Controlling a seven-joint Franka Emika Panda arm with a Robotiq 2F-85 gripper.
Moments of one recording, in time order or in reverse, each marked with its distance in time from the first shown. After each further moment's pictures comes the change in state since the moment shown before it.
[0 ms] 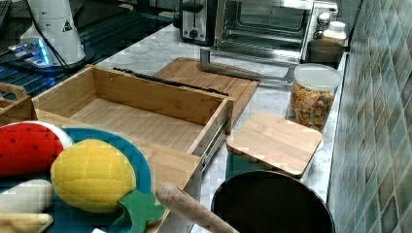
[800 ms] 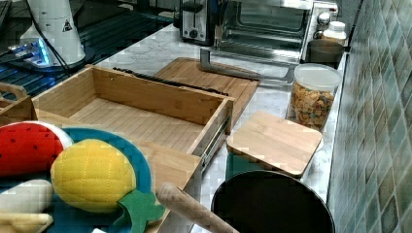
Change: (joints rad) arm 0.010 0.004 0.002 -0.204 0.002 0.156 -0.369
